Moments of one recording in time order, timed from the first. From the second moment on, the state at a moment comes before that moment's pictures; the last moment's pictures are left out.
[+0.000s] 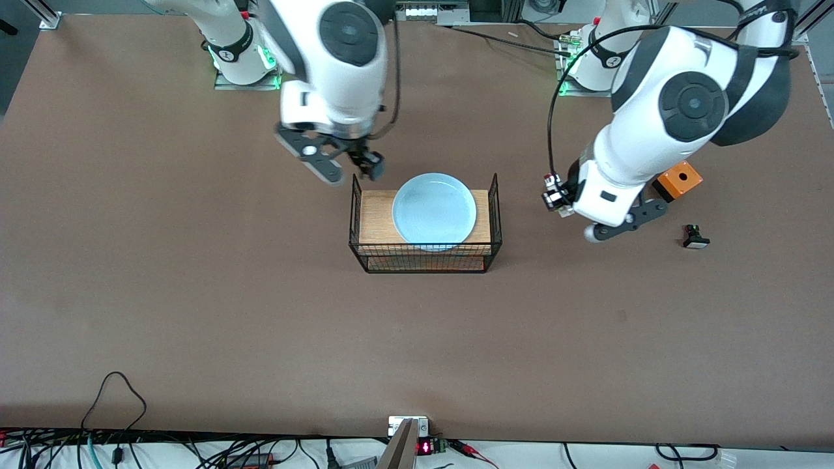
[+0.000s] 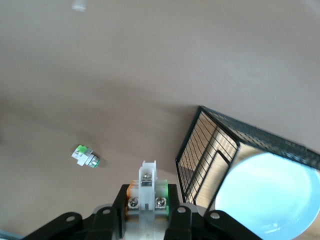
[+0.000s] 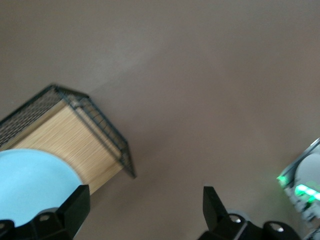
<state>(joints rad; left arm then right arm) -0.26 0.29 -0.15 -1.51 -0.08 1.71 -0.76 0.65 0.42 0.01 -1.18 -0.09 1.40 1.29</state>
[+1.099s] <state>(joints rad) -0.59 0.59 -0.15 -1.27 -0.02 1.83 -0.89 0.02 0.34 0.01 -1.13 -0.10 1.24 0.12</state>
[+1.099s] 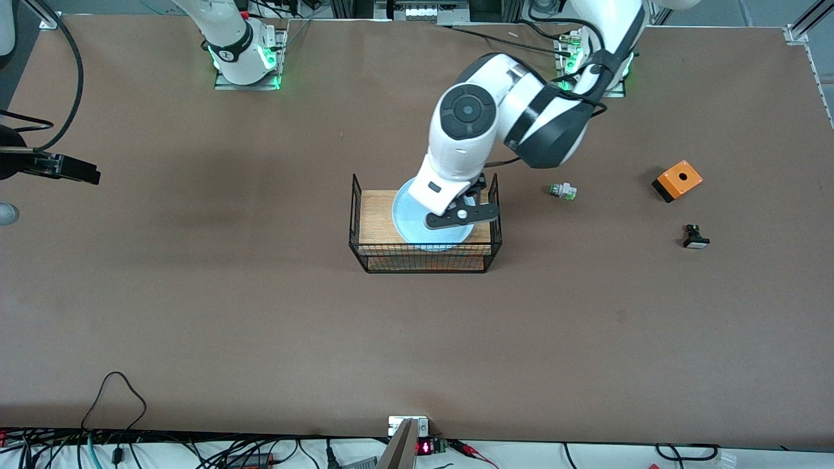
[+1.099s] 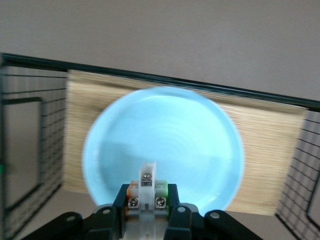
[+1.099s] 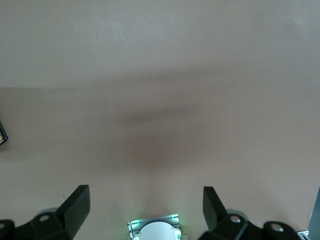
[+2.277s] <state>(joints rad) -0.58 0.64 -0.12 -1.21 0.00 1.85 -0.88 -0.03 -0.02 0.01 -1.67 -0.06 1.60 0.12</state>
